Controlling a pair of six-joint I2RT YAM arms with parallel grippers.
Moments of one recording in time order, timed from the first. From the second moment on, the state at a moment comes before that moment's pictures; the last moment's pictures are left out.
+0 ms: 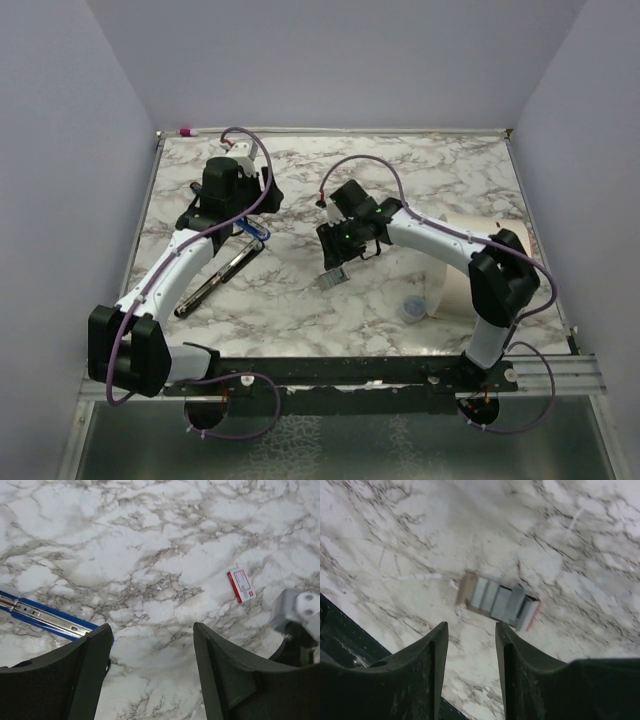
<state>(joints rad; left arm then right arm) -0.30 1.31 1.01 -0.19 0.14 -0.28 0.71 1.75 1.28 -0.57 -0.26 0.21</state>
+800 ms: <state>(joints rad) -0.31 1.24 1.04 -0.31 -0.14 -0.24 0.86 2.06 1.69 -0.98 0.05 0.40</state>
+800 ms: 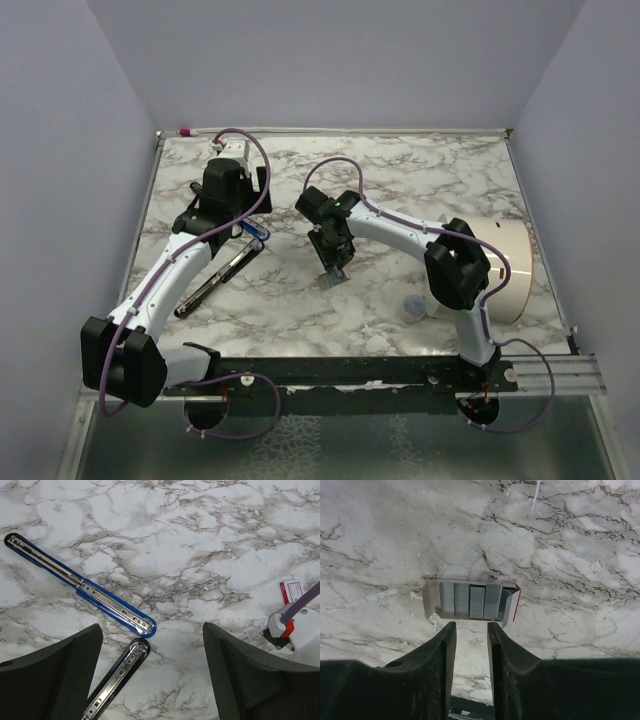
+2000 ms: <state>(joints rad) -0.31 1.24 1.04 -0.34 -0.17 -0.25 0.86 2.13 1.69 -0.98 0.11 0.42</state>
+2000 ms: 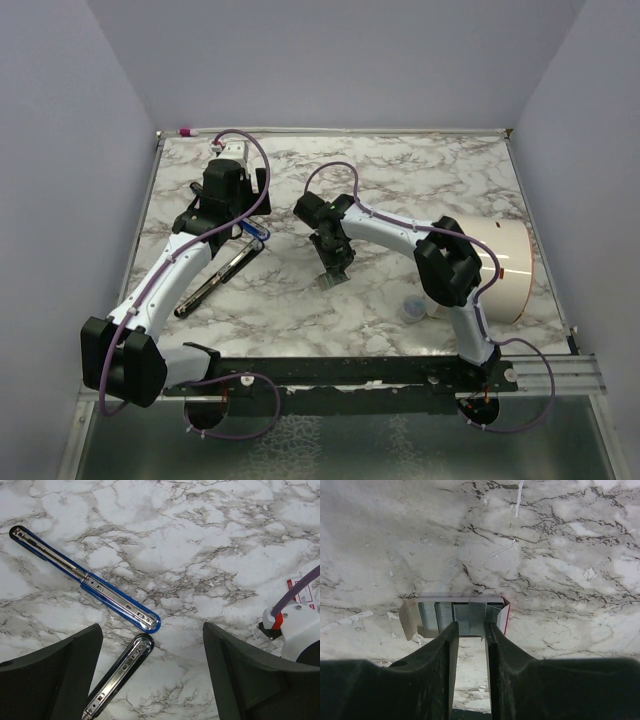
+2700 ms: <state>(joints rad) -0.31 1.24 1.04 -0.34 -0.17 -0.25 0.86 2.14 1.69 -0.98 0.11 0.42</state>
